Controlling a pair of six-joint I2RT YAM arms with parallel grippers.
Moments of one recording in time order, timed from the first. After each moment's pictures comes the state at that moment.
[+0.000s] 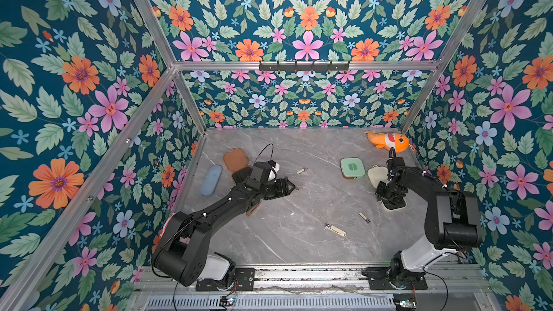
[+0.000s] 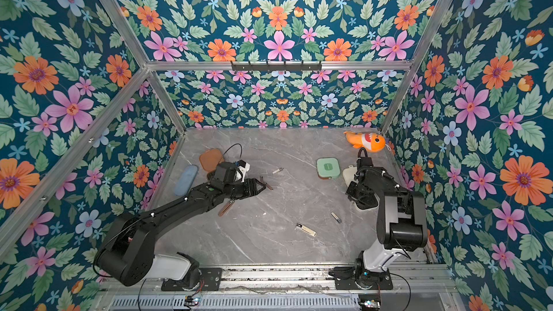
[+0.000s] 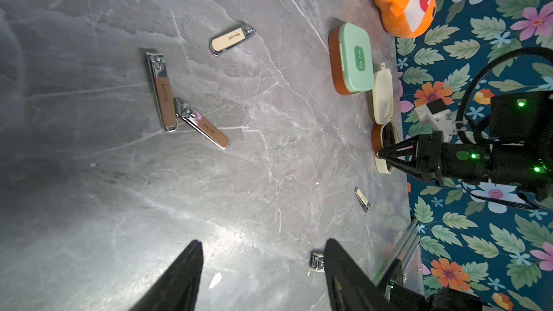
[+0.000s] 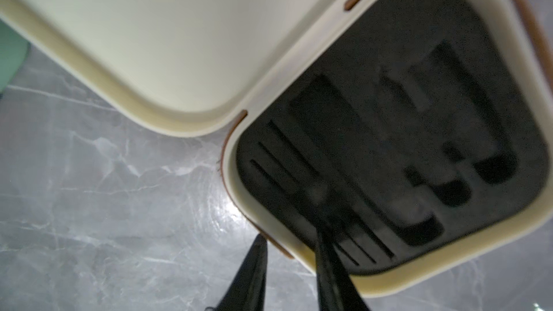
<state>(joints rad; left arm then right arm) -0.51 1.41 0.77 -0.11 0.41 -0.65 -0.10 1.63 0.96 -0.78 -0.06 0.45</state>
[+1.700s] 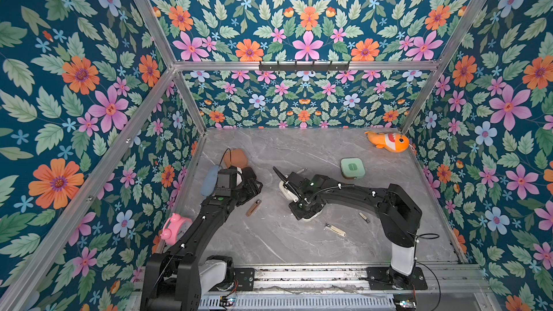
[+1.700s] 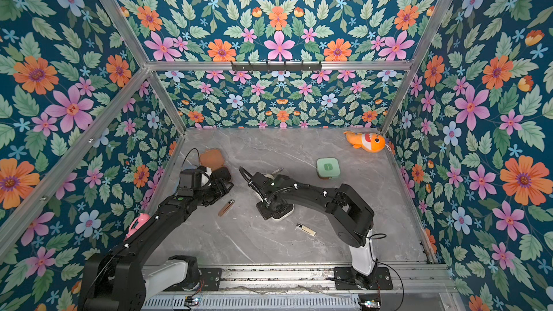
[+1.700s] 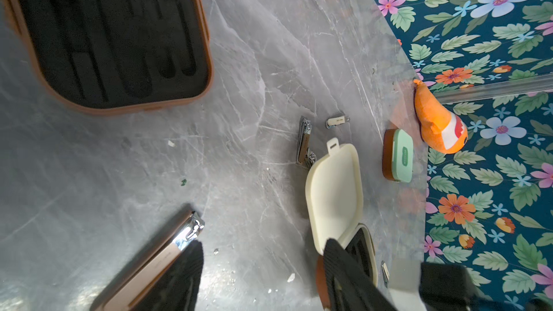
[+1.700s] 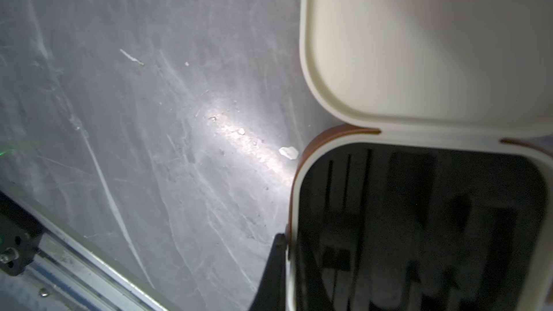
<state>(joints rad) -0.16 1.14 0.62 -0.25 0.35 -0.68 0.97 1.92 1.43 -0.81 -0.08 0.36</state>
